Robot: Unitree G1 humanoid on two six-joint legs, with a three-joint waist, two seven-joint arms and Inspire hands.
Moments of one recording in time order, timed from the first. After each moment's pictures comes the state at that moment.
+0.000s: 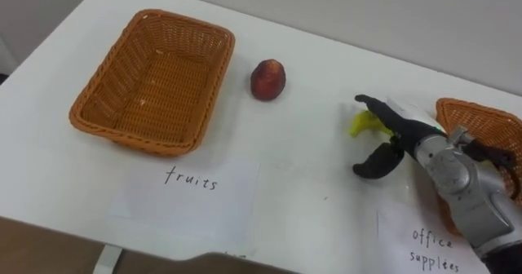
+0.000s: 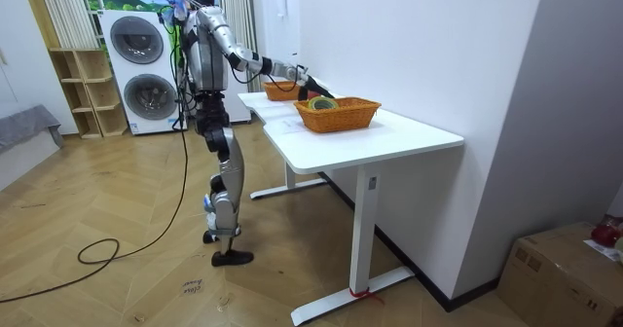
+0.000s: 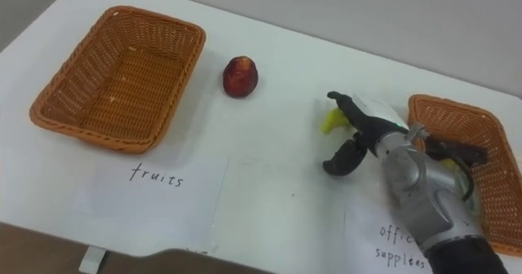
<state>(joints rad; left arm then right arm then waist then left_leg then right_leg) 0.19 0.30 0.05 1.00 0.28 0.13 0.23 -0.30 -0.52 0.23 0.38 -0.56 0.13 0.22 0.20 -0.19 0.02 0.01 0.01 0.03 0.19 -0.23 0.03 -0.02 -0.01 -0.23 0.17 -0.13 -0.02</state>
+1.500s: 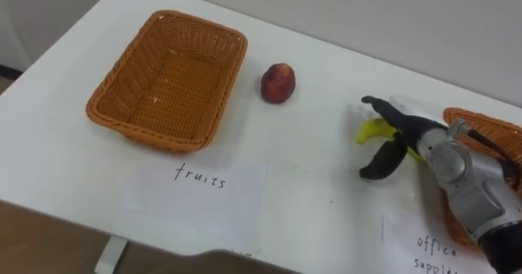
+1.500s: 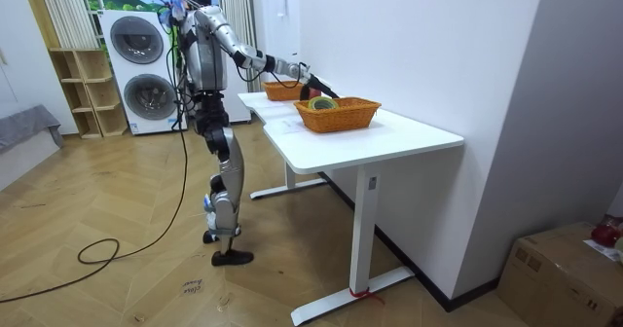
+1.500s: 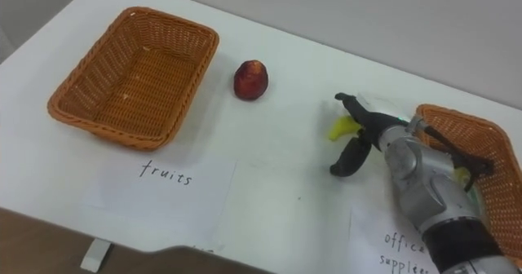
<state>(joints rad) 0.19 0.30 0.03 1.00 0.28 0.15 0.18 -0.37 -0.52 0.25 0.49 -0.63 0.13 0.23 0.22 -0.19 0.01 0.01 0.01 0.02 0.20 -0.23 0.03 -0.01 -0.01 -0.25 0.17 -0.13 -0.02</state>
